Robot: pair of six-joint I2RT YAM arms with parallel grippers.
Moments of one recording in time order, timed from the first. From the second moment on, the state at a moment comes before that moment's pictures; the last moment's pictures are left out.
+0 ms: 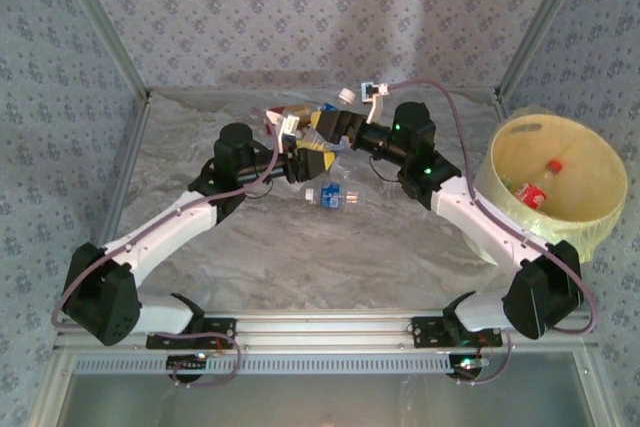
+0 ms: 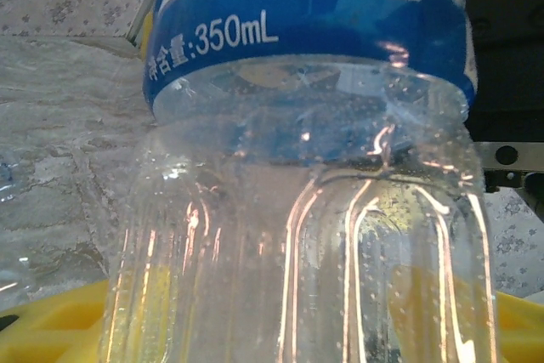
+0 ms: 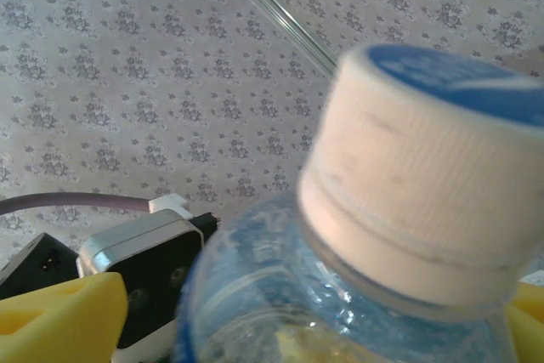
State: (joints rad) left arm -0.59 1.33 0.96 0.27 0.67 -0.59; right arm 0.55 1.35 1.13 0.21 -0.46 0.77
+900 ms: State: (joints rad) left arm -0.60 1.23 0.98 0.12 0.53 -0.46; right arm 0.31 1.02 1.30 -0.39 -0.19 0.35
